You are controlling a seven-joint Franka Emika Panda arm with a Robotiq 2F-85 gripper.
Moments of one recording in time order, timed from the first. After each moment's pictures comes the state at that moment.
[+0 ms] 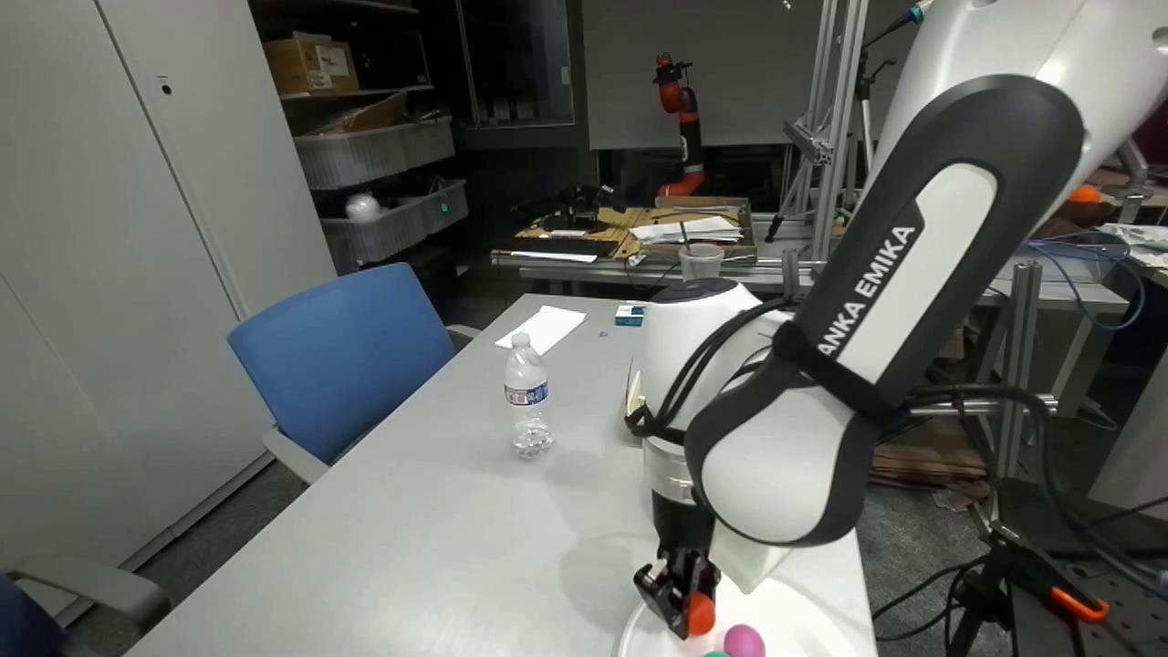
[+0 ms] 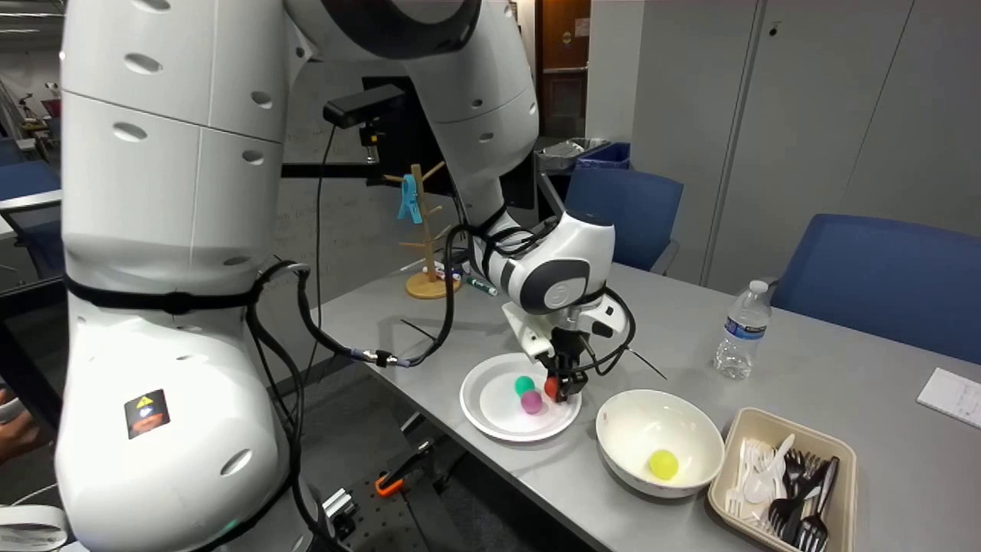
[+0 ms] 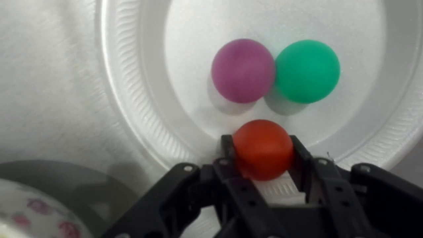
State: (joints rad) arm 0.13 0.40 0.06 -2.38 0.19 2.73 0.28
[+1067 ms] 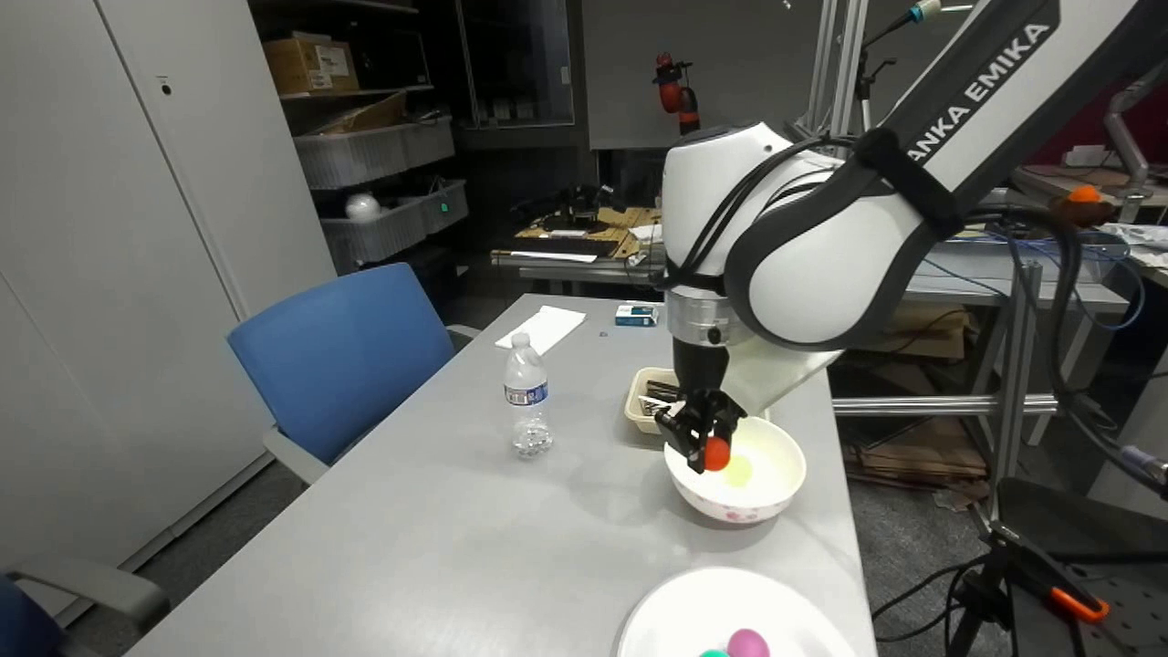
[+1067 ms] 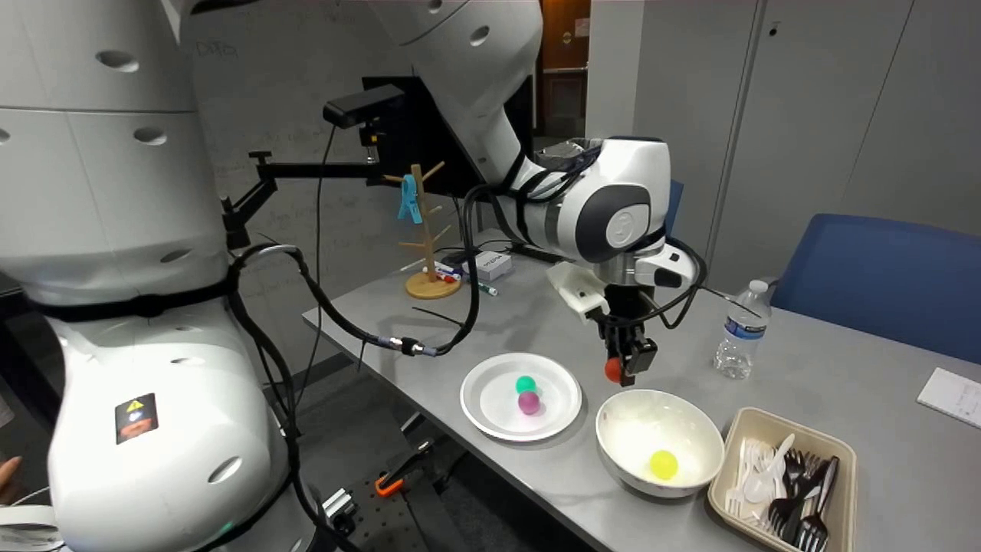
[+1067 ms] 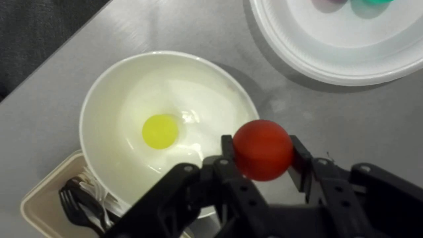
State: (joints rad) arm 0.08 0.16 -0.08 -2.37 -0.11 2.54 0.45
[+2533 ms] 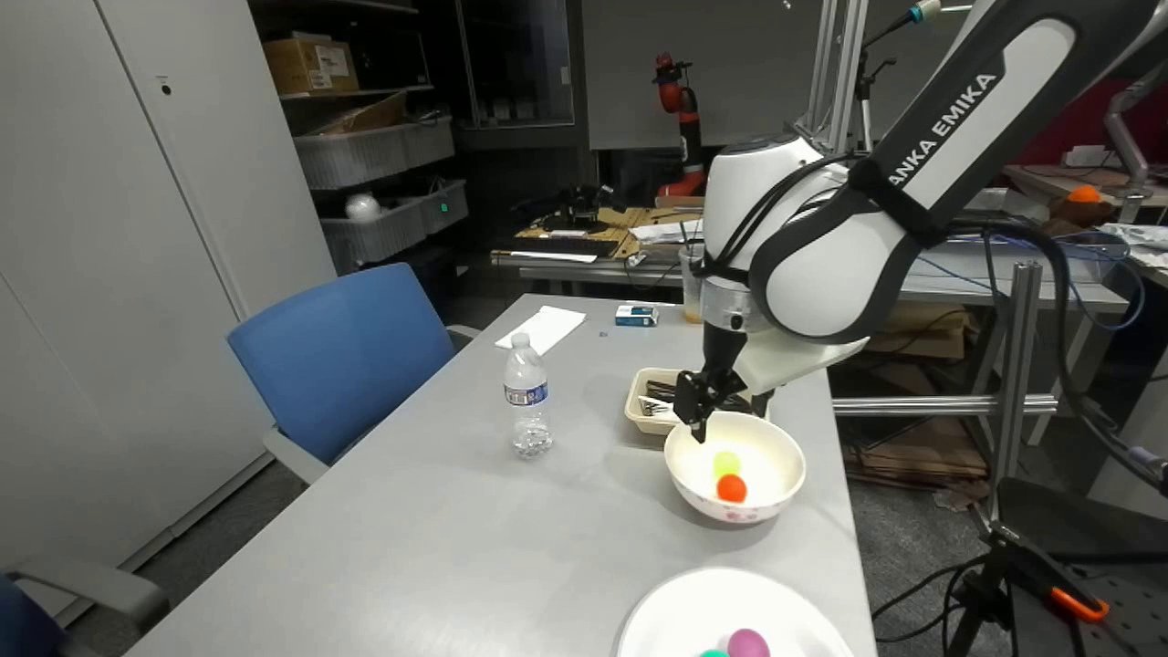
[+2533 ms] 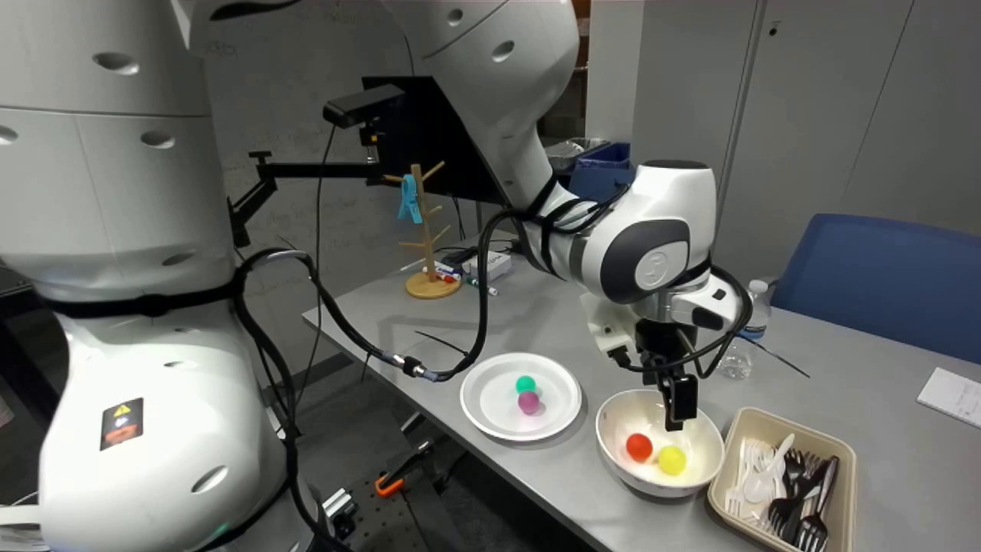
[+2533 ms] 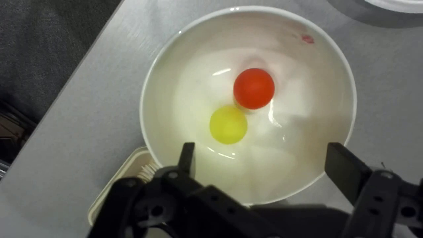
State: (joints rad) arm 0.02 0.19 -0.16 -2.40 -0.12 2.66 0.52
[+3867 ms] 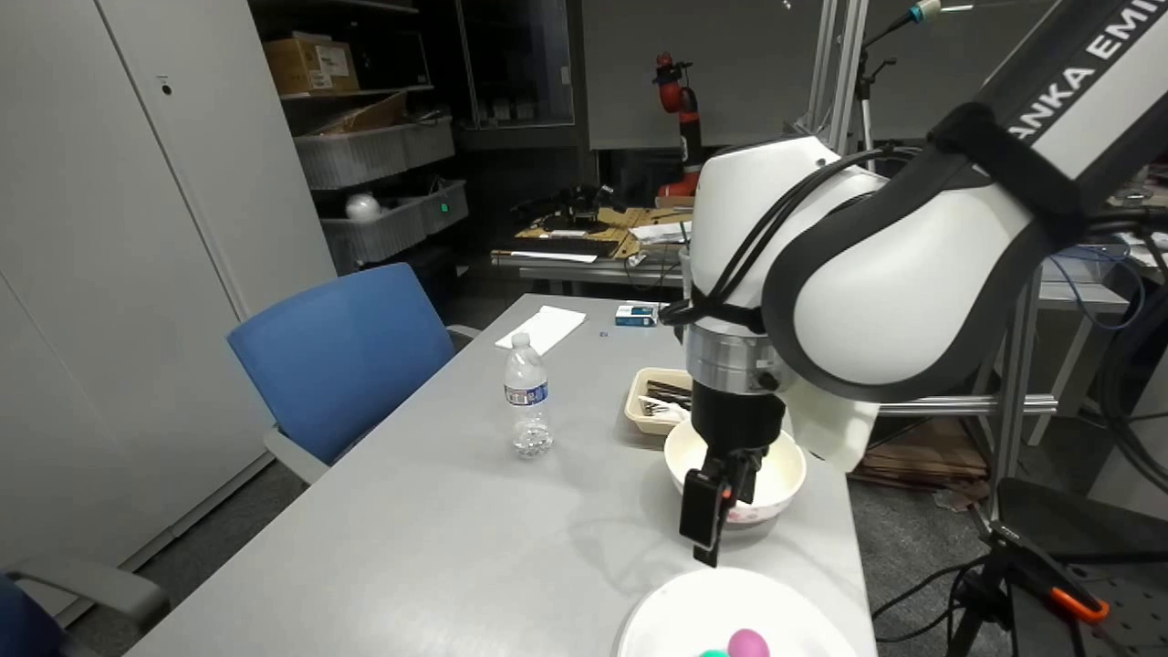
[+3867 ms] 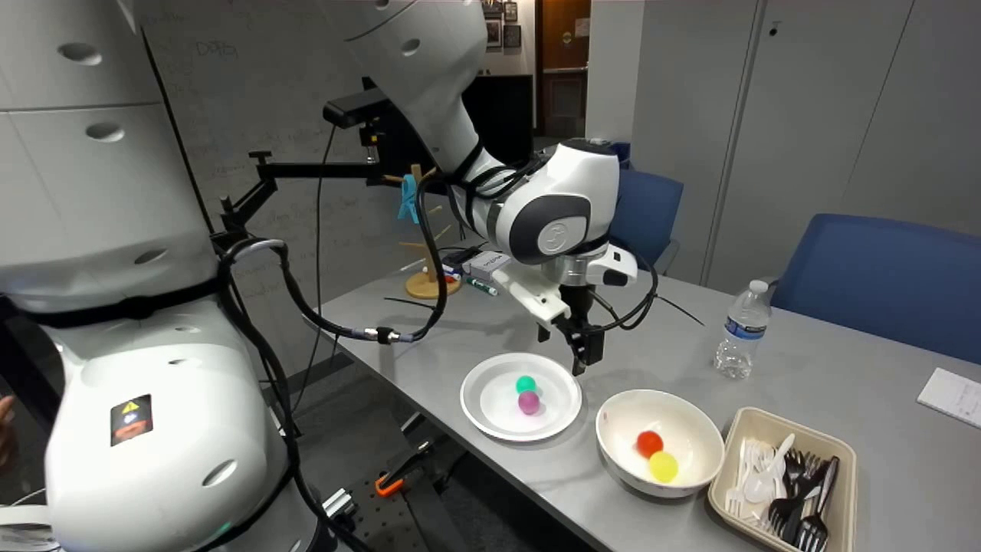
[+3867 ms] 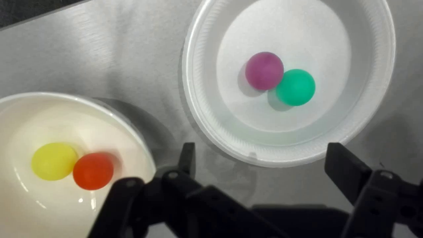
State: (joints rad) arm 0.06 0.07 0.08 -2.52 0.14 2.58 0.05
